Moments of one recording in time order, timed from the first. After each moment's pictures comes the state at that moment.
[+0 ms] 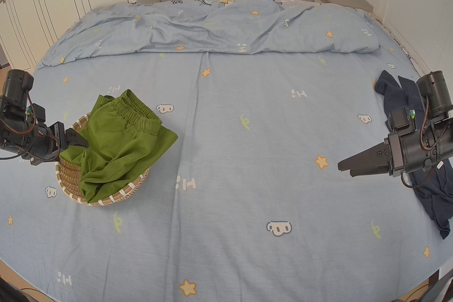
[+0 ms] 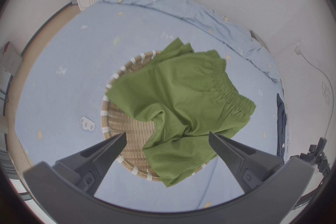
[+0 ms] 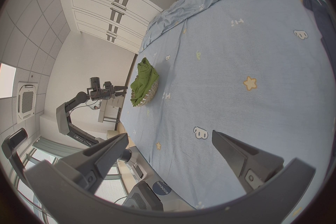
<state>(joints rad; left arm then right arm) 0.15 1.59 -1.15 0.37 -0.18 -0.24 0.22 1.52 -1.04 0.33 0.75 0.19</state>
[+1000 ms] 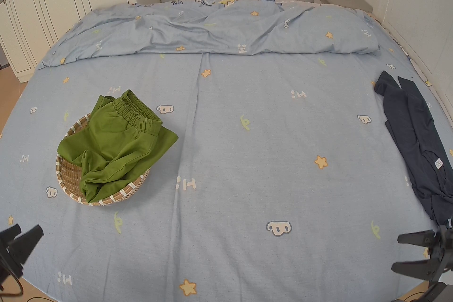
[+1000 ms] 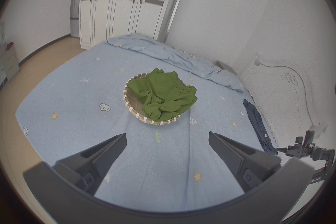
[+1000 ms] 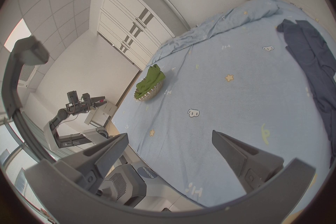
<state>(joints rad) 0.03 0.52 -0.52 0.34 -0.13 -0.31 0.13 0.74 -0.30 0.06 0.71 0.15</state>
